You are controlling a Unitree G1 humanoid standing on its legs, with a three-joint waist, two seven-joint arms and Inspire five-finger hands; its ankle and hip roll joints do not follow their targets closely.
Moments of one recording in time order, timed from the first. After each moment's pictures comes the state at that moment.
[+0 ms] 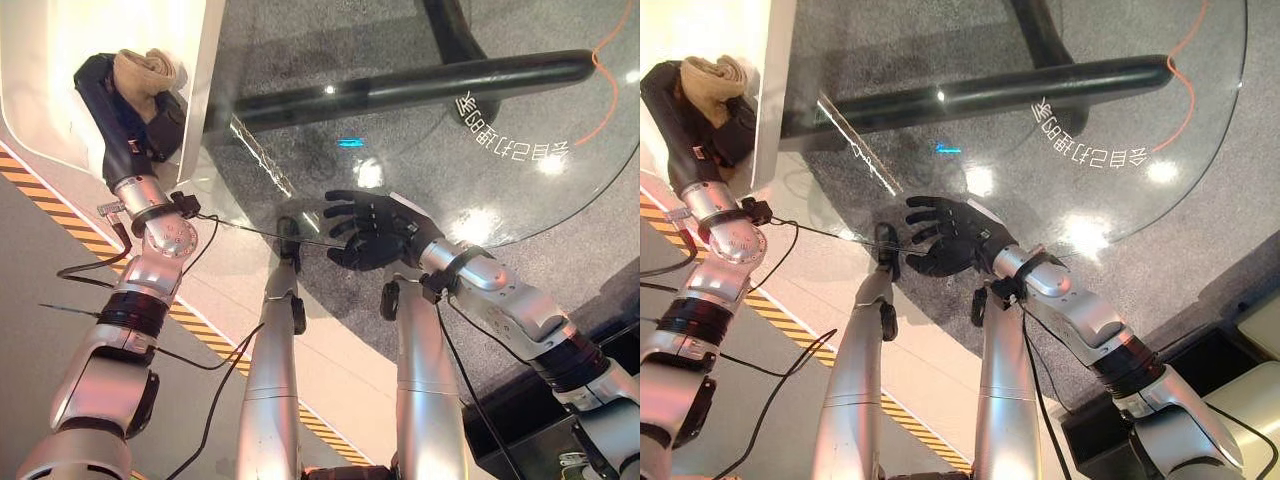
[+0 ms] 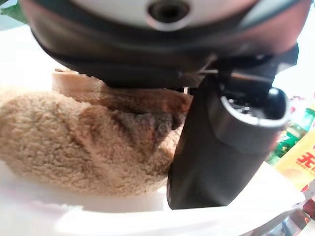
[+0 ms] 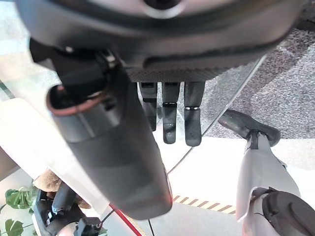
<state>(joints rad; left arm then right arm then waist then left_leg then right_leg) -0.80 0.67 -0.26 0.62 -0.07 -0.25 0.83 -0.60 -0.71 0.52 -0.04 0.66 0.25 0.08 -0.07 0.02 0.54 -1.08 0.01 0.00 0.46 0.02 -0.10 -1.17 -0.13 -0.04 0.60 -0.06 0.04</state>
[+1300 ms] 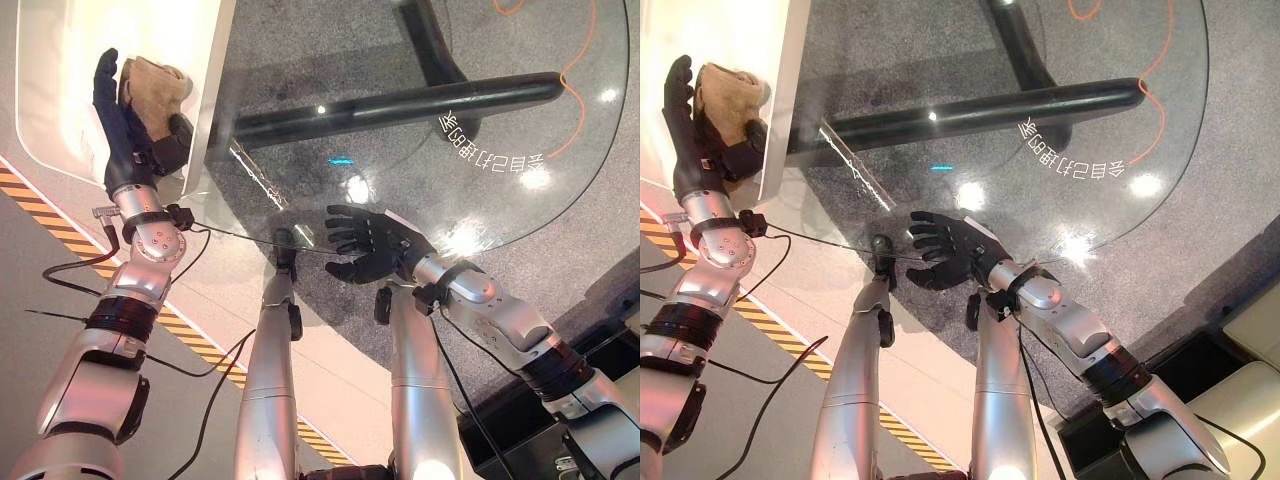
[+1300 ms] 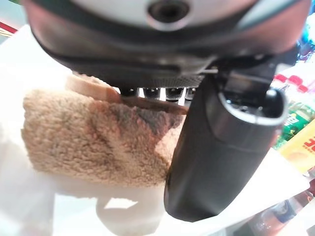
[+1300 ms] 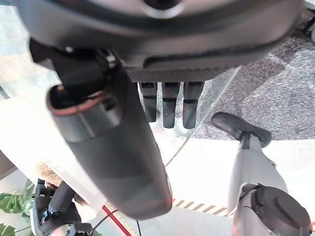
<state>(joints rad) -0.75 0.69 -0.28 0.65 -0.10 -0.22 0.71 -0.54 -0.66 0.53 0.00 0.61 0.23 0.09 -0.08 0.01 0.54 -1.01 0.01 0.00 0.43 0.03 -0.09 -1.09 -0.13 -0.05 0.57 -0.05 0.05</state>
